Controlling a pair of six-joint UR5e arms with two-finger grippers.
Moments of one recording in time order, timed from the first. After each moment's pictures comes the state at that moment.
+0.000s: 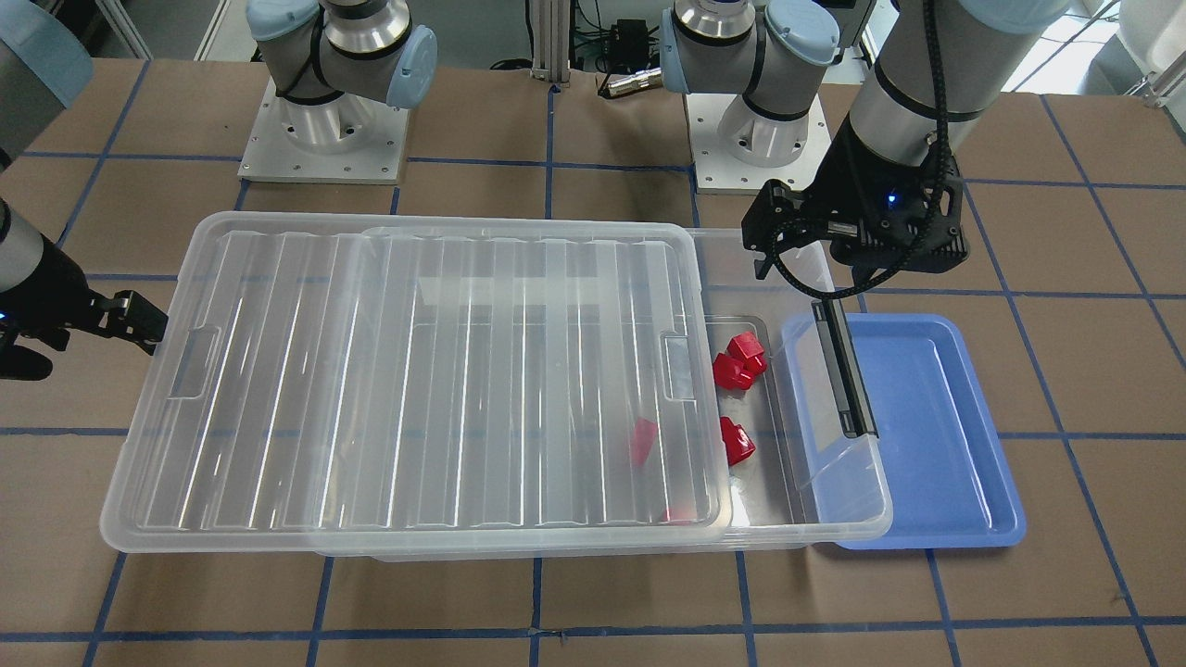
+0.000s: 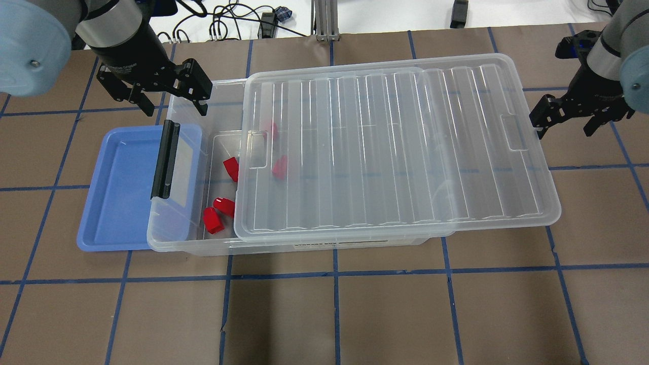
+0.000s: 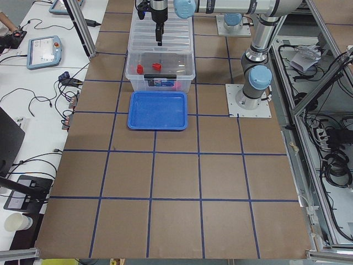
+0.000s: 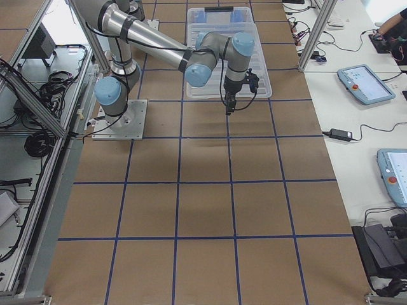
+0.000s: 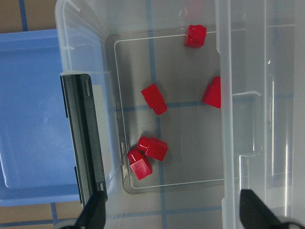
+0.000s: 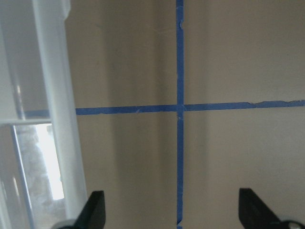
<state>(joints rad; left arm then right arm) -1.56 -1.64 -1.50 -1.56 1.55 0.08 1.25 -1.41 1.72 -1.84 -1.66 -0.30</state>
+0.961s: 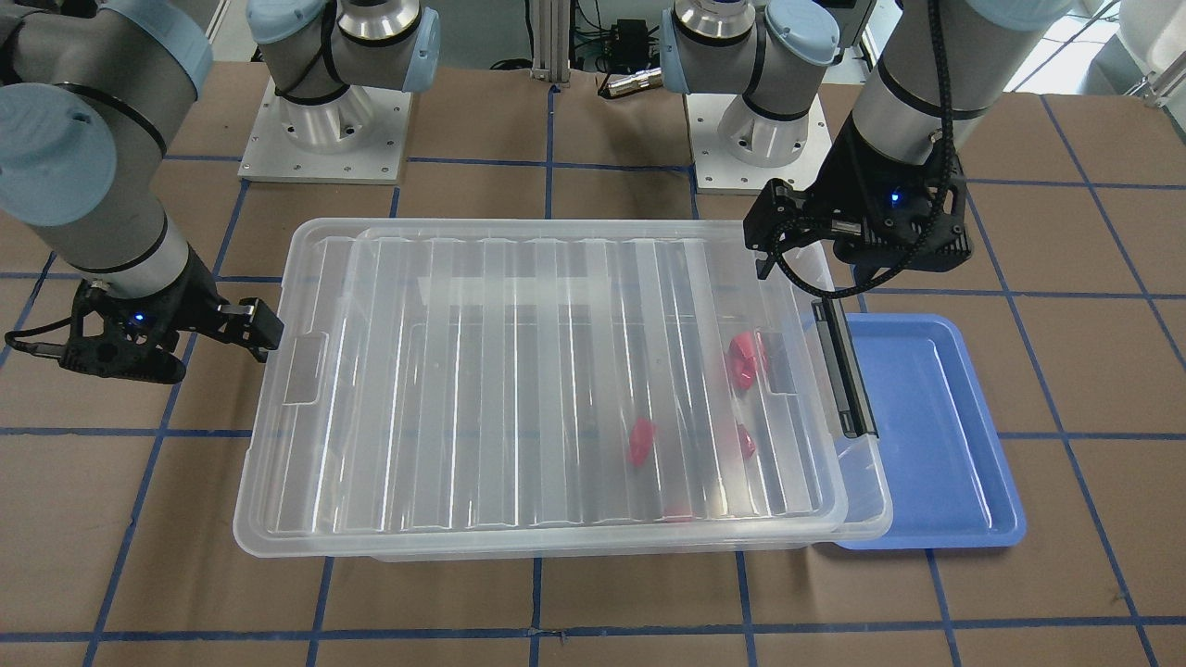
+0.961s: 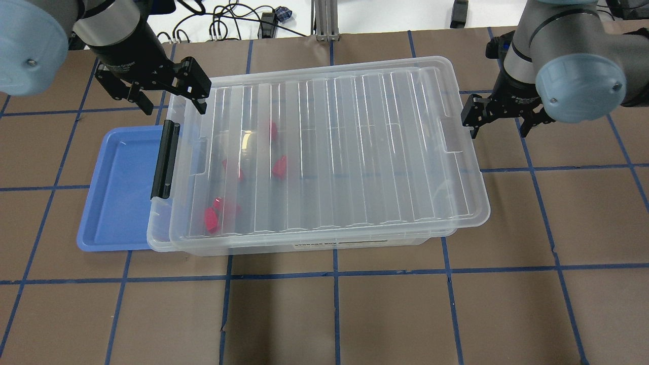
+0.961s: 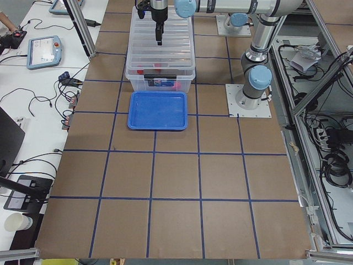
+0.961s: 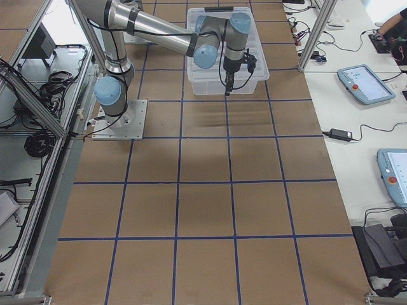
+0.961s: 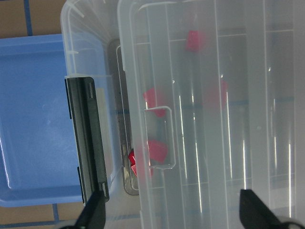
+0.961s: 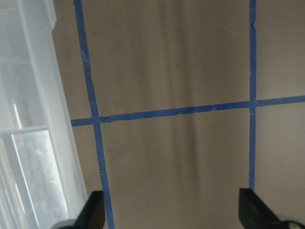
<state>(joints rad) -1.55 -1.64 -1.50 -1.56 1.54 0.08 1.47 -1.41 1.72 -1.84 -1.66 -0.02</state>
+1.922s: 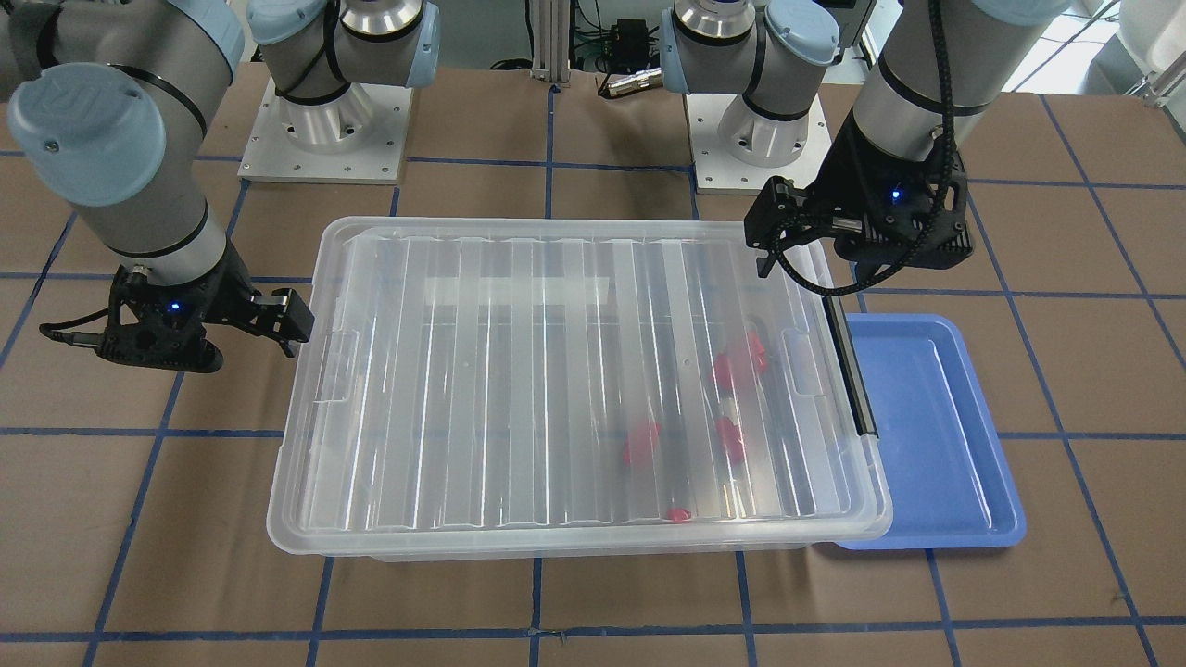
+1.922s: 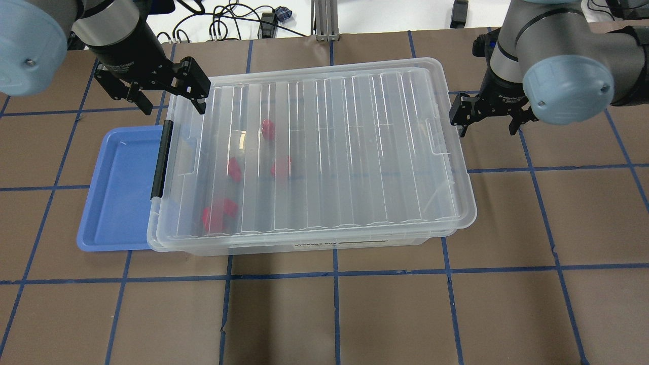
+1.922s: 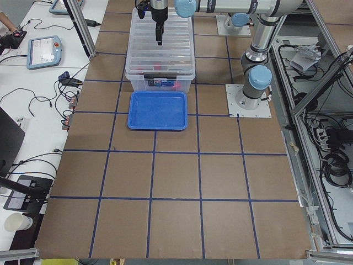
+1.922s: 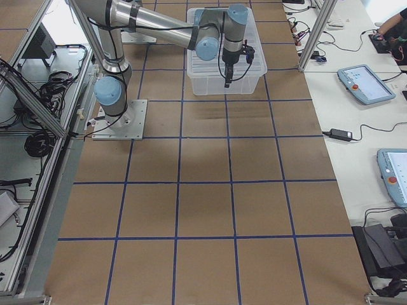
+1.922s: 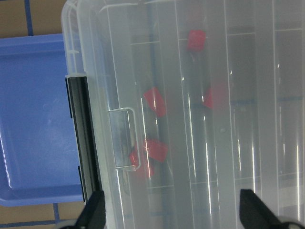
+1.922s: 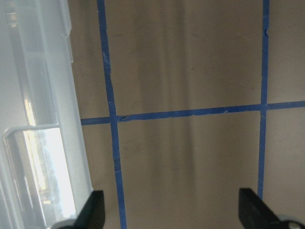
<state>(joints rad) -1.55 -1.64 -1.50 -1.56 1.55 0.08 1.50 -1.43 1.71 -1.84 -1.66 -0.01</state>
